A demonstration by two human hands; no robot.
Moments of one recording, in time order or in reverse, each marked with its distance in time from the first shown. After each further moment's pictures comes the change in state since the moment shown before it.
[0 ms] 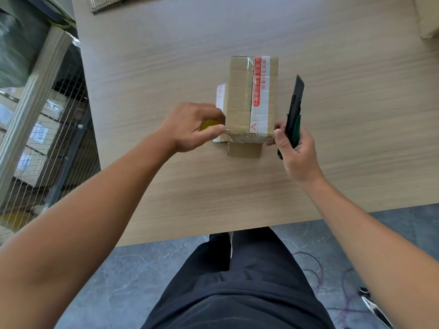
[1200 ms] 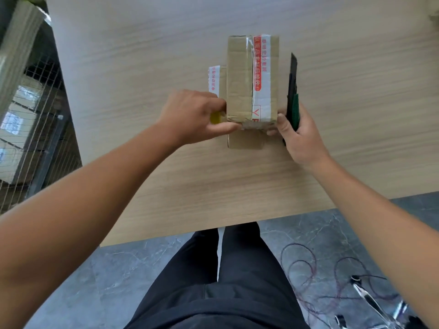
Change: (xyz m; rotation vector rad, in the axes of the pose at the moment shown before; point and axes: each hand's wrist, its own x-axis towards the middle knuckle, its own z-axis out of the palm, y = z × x) left_hand 0.012 0.001 0.035 0.299 0.092 0.020; right_hand 0.010 0.012 -0.014 -0.160 -0.121 0.179
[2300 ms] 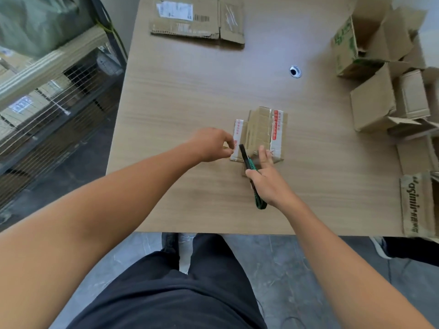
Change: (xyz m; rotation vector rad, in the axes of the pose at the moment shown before) left_hand -0.047 0.003 -0.021 -0.277 -0.086 -0.312; right_hand -0.070 -0.105 0.071 -0.711 -0.183 0.197
